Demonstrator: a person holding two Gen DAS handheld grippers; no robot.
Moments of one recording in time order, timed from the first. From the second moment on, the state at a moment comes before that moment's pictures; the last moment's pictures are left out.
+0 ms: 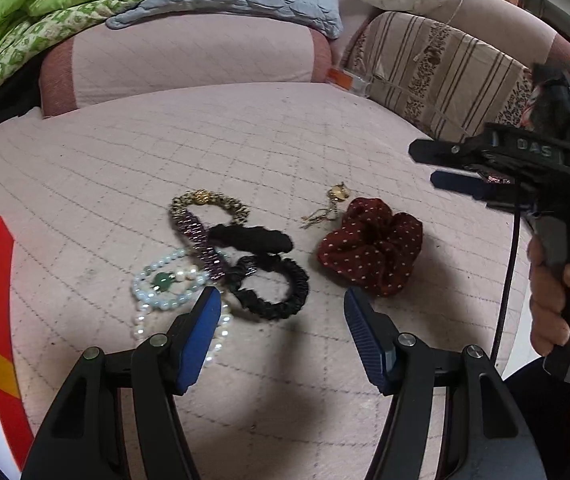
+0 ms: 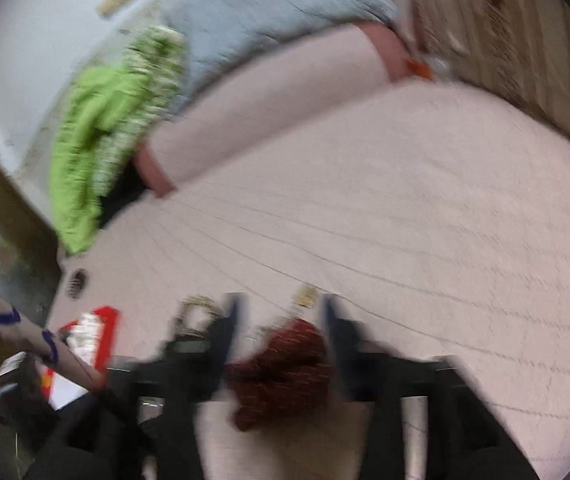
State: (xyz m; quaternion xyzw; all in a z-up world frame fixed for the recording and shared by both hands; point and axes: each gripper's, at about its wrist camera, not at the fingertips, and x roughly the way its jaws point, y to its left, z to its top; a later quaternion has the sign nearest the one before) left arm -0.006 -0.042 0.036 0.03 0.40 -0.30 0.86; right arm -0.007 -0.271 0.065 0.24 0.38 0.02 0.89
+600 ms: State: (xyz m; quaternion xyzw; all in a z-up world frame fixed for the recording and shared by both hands) left arm 0.005 -0.059 0.026 0.03 0.43 -0.31 0.85; right arm -0.006 -0.284 0.054 0.29 0.39 0.02 0.87
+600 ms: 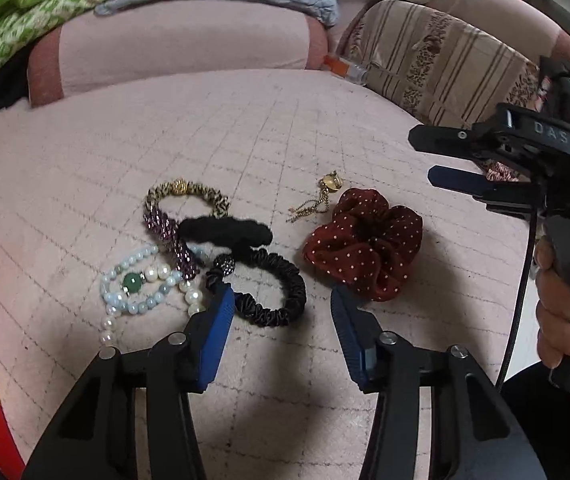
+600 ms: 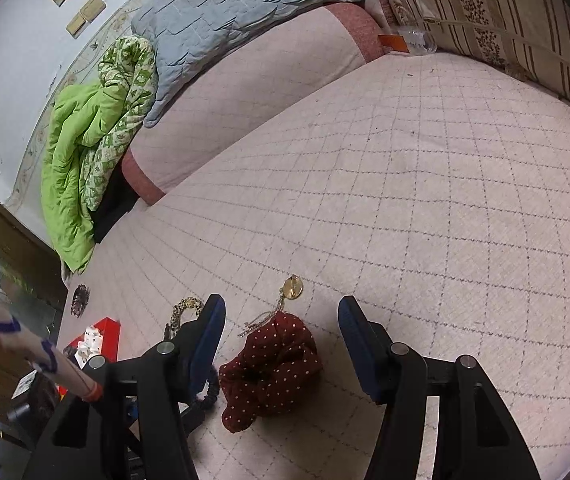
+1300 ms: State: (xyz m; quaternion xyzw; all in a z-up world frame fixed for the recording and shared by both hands) left arm 0.024 -0.060 0.020 -0.04 0.48 -0.22 0.85; right arm -0.015 -0.286 0.069 0.29 0.36 0.04 0.88
